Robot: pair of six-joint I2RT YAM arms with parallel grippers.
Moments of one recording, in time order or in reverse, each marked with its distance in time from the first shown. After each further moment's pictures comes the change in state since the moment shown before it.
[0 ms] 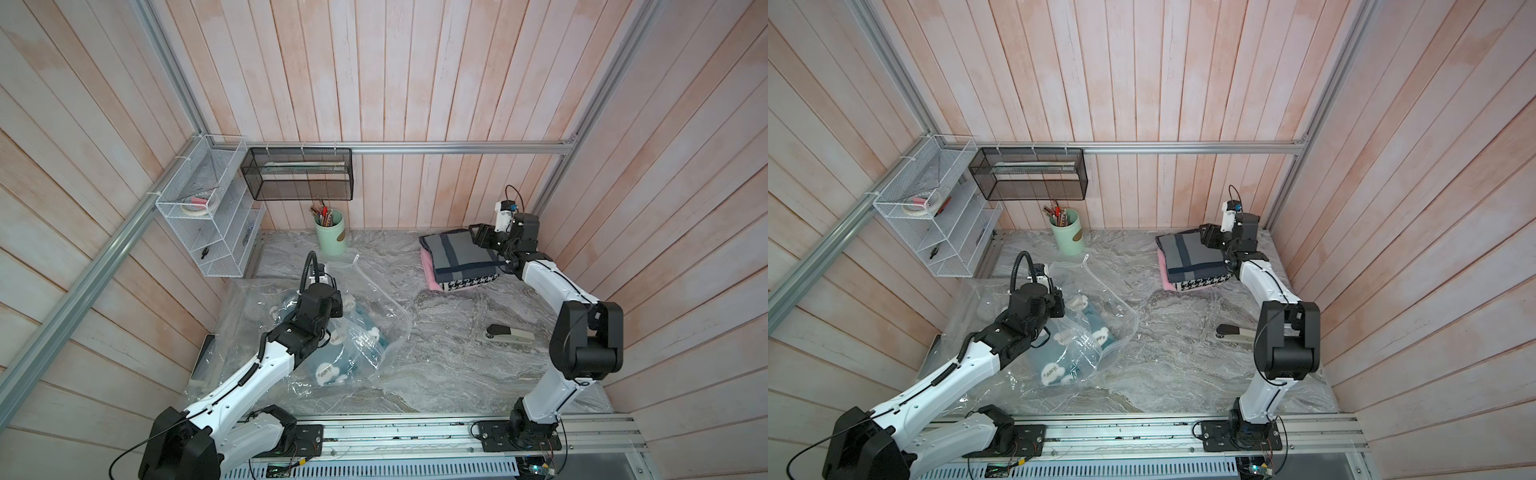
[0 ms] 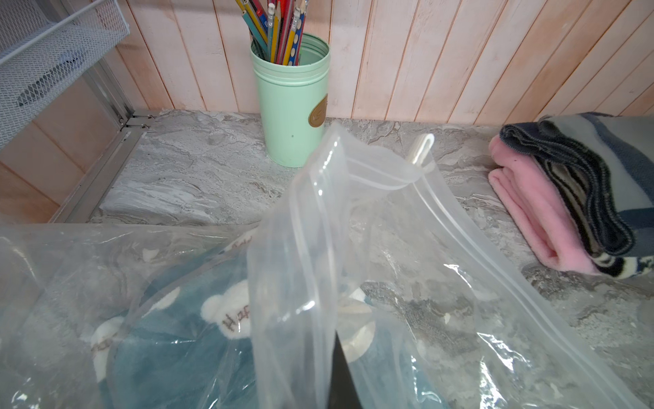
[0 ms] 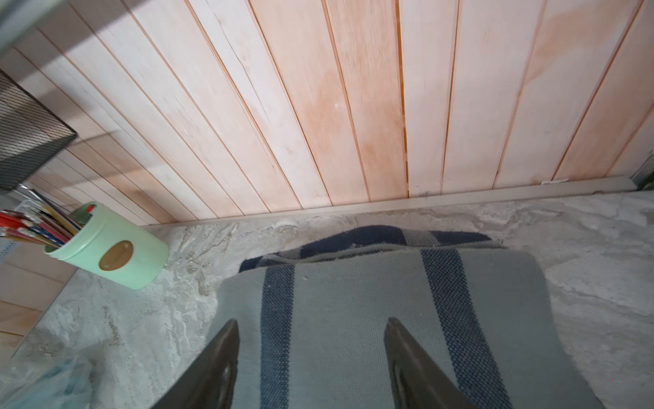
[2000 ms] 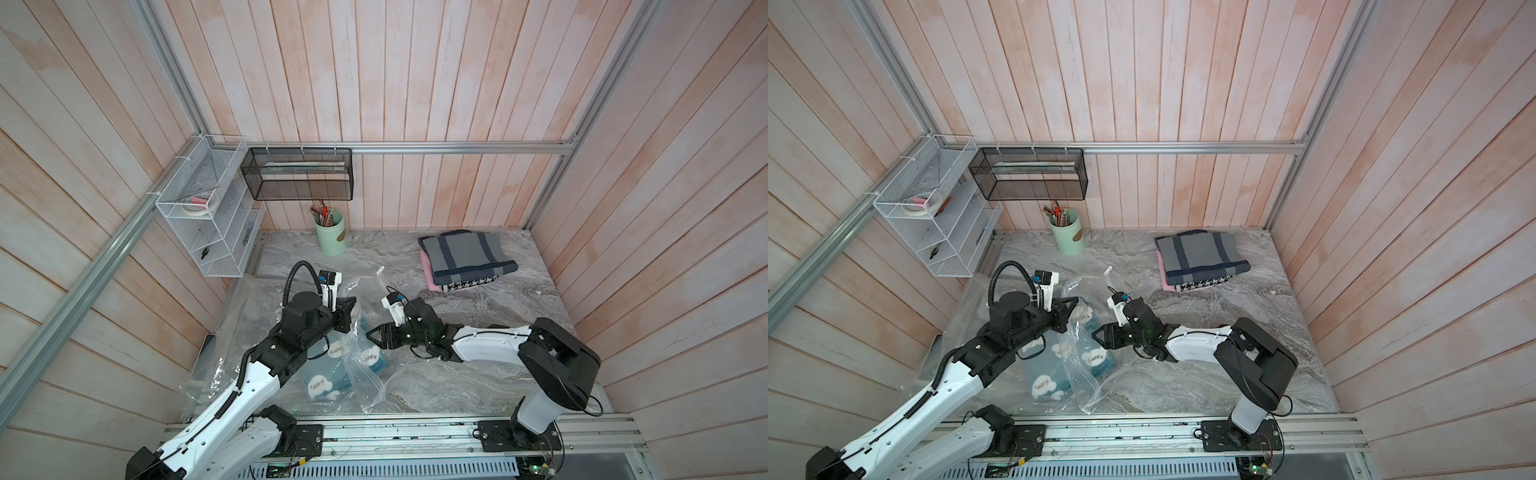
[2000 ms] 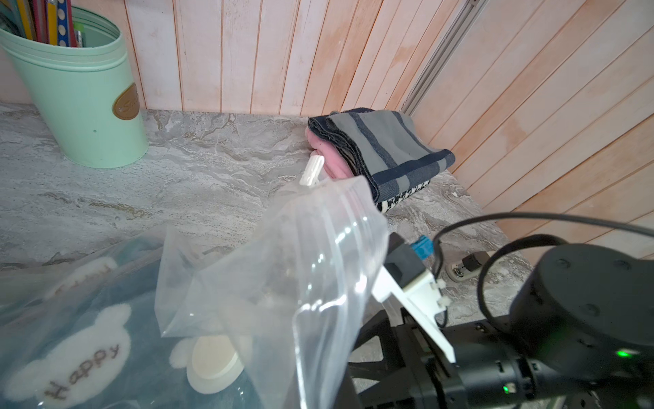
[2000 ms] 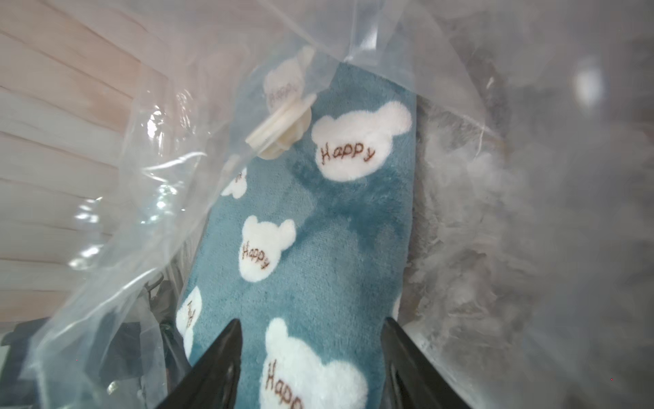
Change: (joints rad) left arm -0.016 -0.193 -0.039 -0.015 0.518 -0.023; right arm 0.883 -0.104 -0.556 0.303 -0.004 0.407
